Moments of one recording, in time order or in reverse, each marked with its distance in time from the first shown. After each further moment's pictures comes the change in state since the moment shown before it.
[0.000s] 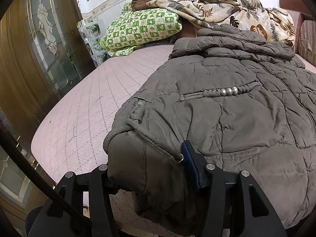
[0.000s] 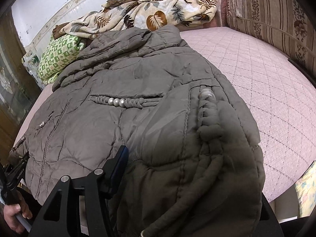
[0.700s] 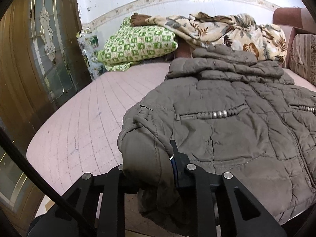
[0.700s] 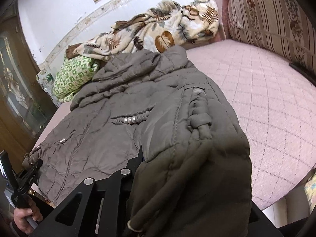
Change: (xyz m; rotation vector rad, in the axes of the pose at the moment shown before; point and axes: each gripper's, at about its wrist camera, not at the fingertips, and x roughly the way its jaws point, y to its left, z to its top) left arm -0.027 0.014 0.010 -0.030 -0.121 -0.073; right arm -0.036 -0.006 0.001 0.034 -0.145 0.122
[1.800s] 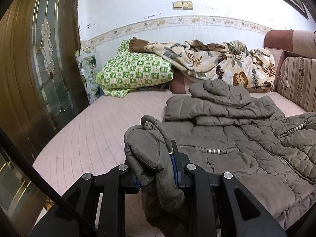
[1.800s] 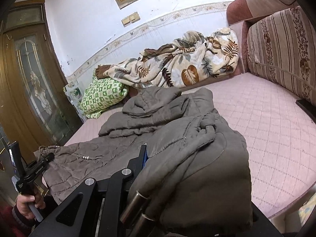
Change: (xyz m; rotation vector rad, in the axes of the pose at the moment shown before) left arm -0.061 0.040 0.071 -0.013 -0.129 -0.087; right arm -0.077 0.024 0.045 -0.082 -0.162 0.157
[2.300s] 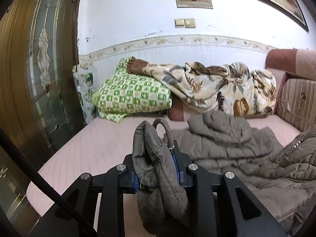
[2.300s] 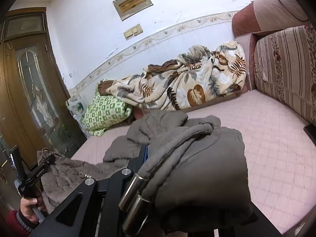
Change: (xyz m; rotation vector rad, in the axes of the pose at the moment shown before) left arm 0.024 0.003 0.091 -0.042 -0.111 -0.023; right arm 0.021 0.010 0.079 0.005 -0.072 0.025
